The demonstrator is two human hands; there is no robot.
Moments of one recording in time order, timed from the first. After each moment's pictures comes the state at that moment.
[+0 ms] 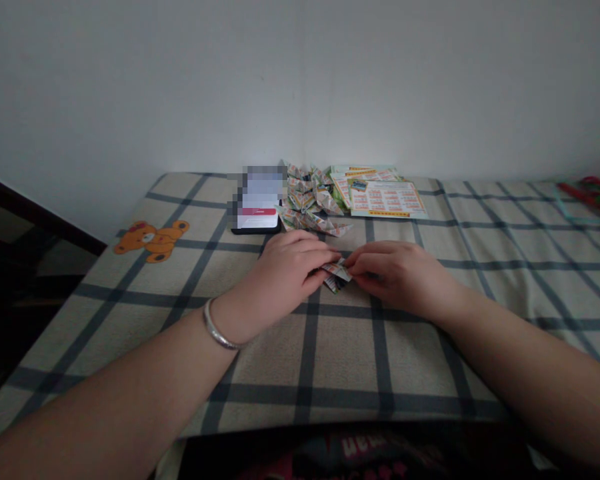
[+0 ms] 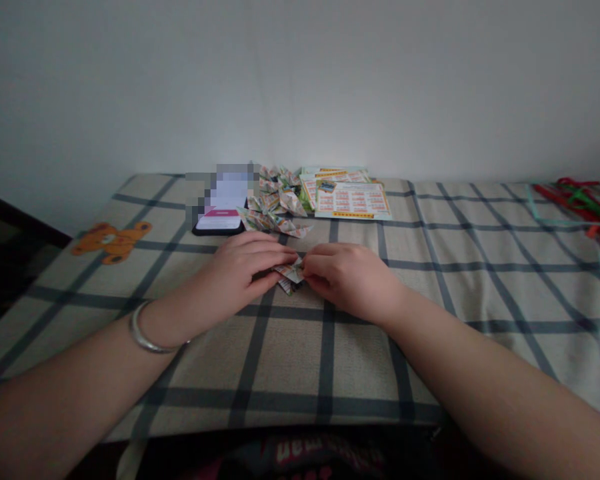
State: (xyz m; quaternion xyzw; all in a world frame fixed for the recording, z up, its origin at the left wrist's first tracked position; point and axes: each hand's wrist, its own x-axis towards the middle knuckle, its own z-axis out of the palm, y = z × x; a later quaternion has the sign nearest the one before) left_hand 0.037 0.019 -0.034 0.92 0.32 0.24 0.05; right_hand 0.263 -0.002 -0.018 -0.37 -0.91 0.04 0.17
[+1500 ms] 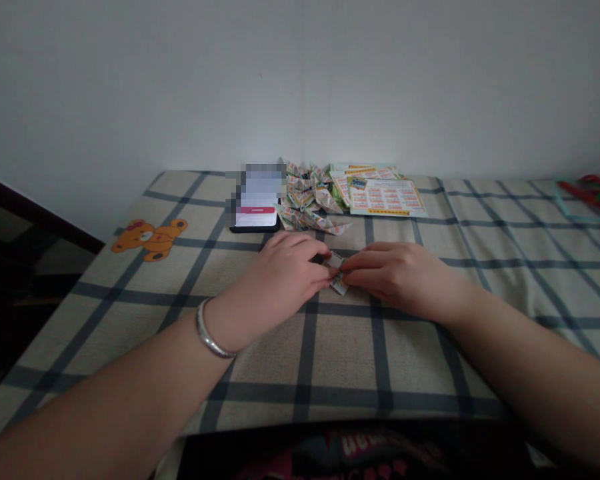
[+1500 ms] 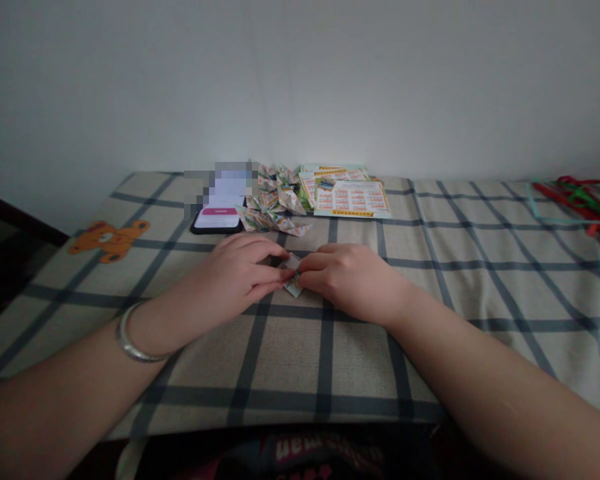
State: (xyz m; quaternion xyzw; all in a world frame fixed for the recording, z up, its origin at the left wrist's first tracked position) left_hand 0.035 0.010 -0.027 0.93 0.32 0.16 -0.02; right_hand 0.265 -0.001 -0.008 -0.24 -0.97 -0.02 0.07
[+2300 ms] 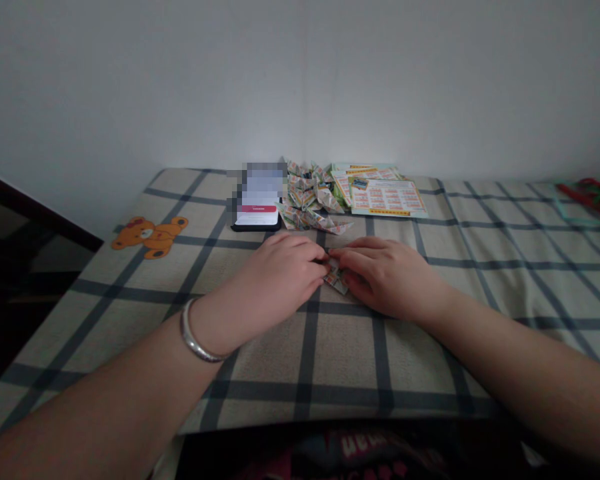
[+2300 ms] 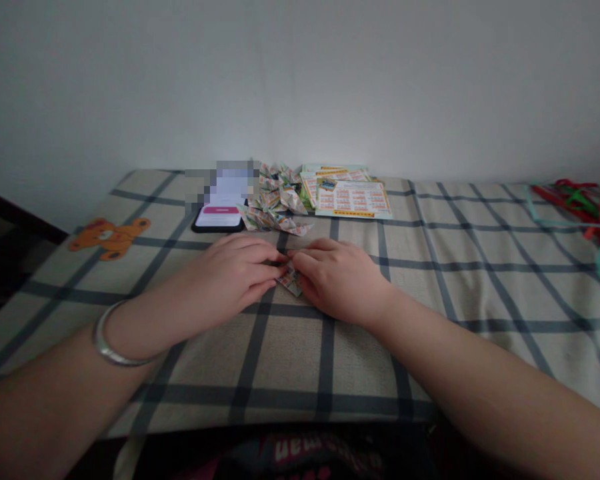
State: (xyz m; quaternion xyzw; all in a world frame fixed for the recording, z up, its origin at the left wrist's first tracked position) left_hand 0.030 0.006 -0.022 0.94 0.30 0.13 -0.05; right_hand 0.247 -0.004 -0.023 -0.37 -0.92 -0.06 0.12
